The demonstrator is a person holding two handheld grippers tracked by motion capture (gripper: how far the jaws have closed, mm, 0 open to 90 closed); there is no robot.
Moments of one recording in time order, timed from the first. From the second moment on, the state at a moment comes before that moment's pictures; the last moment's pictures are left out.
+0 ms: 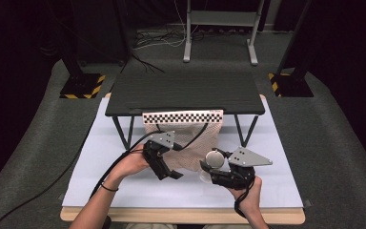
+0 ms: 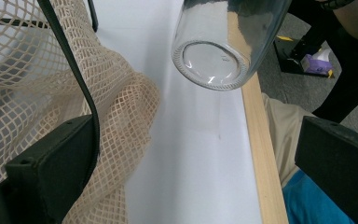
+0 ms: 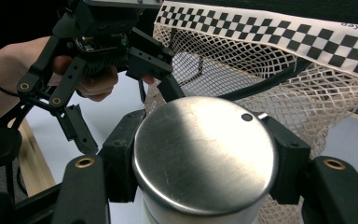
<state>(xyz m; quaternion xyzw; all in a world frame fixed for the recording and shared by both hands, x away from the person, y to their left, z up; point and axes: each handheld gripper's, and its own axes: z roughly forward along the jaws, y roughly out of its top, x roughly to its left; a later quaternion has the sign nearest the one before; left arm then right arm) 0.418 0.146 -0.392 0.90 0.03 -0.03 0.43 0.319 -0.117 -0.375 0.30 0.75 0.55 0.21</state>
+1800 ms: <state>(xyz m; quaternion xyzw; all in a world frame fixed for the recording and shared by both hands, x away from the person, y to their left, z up) 0.420 0.146 -0.393 0.90 0.03 -0.03 0.43 0.353 -0.103 -0.343 0.29 0.74 0.57 0.21</state>
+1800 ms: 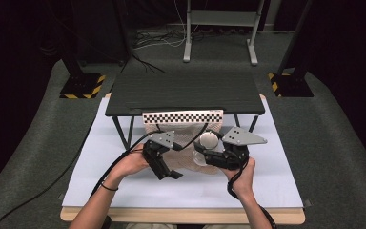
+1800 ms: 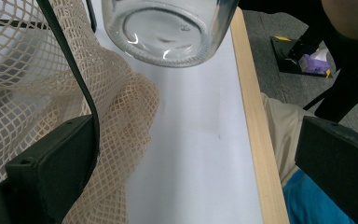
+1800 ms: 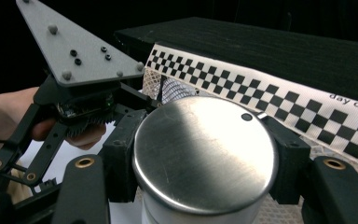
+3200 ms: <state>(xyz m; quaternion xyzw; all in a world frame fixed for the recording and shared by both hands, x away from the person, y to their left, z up) 0.420 0.145 -0.394 0.91 0.03 -0.03 0.42 0.374 -0.093 -0.300 0.28 0.73 0.57 0.24</state>
